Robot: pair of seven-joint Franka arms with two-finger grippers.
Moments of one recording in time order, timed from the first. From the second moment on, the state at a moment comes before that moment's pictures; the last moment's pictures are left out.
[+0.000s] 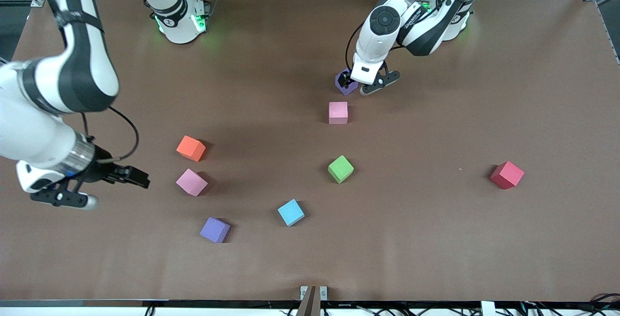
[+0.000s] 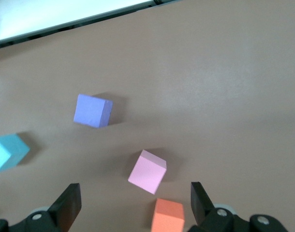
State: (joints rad) left arm -0.15 0.14 -0.69 -2.39 -0.10 2.47 -1.26; right arm 0.16 0.44 -0.06 -1.44 0.10 1.98 0.31
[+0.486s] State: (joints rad) left arm -0.19 0.19 -0.69 -2.46 -0.10 2.57 -1.30; right arm 0.33 0.65 -0.20 -1.37 0.20 2.07 0.55
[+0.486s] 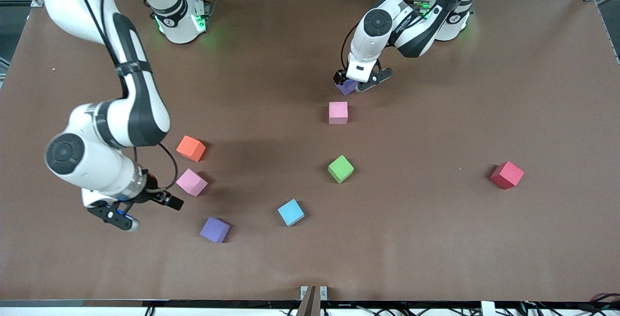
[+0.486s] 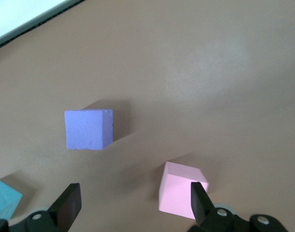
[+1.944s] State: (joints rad) left arm -0.23 0.28 -0.69 -2.45 -0.10 2.67 -1.32; right arm 0.46 0.98 -0.30 -1.12 0.23 2.27 0.75
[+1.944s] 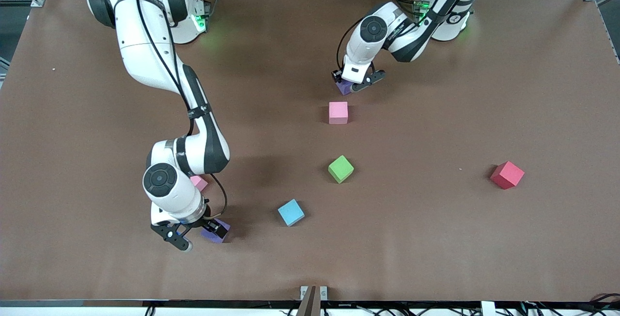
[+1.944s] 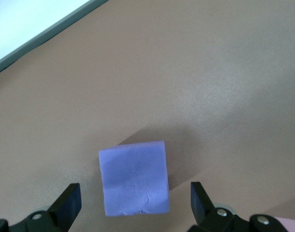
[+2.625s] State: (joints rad) left arm -0.42 0.20 -0.84 -2.42 -0.02 2.64 -1.32; right arm 0.46 1.01 -0.30 -1.12 0.23 2.31 0.75
